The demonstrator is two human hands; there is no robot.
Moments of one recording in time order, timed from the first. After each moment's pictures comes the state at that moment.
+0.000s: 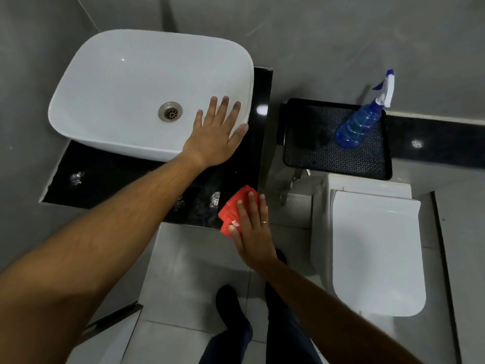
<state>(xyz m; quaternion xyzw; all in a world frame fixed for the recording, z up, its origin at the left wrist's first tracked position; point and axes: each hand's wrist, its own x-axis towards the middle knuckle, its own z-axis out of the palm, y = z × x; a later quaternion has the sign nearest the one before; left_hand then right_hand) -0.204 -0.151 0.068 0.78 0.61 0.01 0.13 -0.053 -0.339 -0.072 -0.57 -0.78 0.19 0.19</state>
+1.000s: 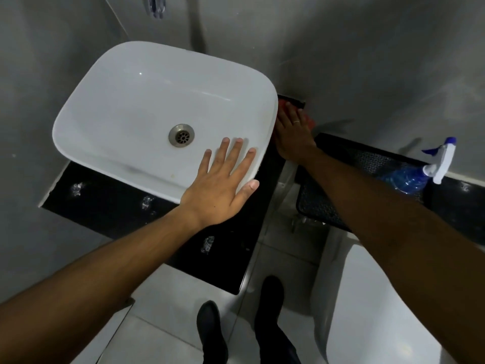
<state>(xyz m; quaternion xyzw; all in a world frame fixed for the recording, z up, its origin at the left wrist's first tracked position) -0.190 -0.146 0.069 0.77 0.63 0.00 0.12 -0.014 0.054 -0.020 -0.46 -0.88 0.09 -0.05</state>
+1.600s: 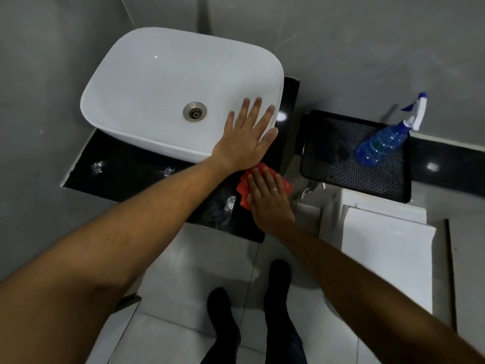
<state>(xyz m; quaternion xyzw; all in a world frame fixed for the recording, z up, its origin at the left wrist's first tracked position) -0.192 -0.148 0.068 0.78 0.60 0.08 0.14 -0.051 -0.237 -0.038 -0.50 -0.86 0.09 0.00</state>
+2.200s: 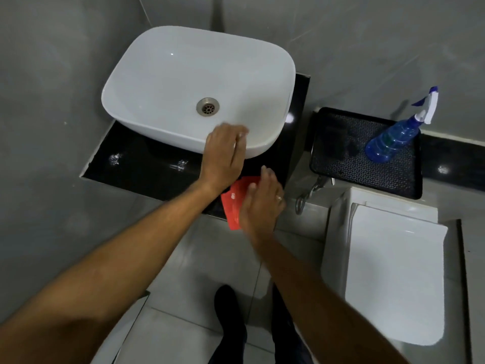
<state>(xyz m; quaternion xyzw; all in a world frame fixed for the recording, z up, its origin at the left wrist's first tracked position) -0.236 -0.222 0.063 0.69 0.59 0.41 0.05 -0.129 -0.293 0.012 -0.70 -0.59 0.27 0.29</state>
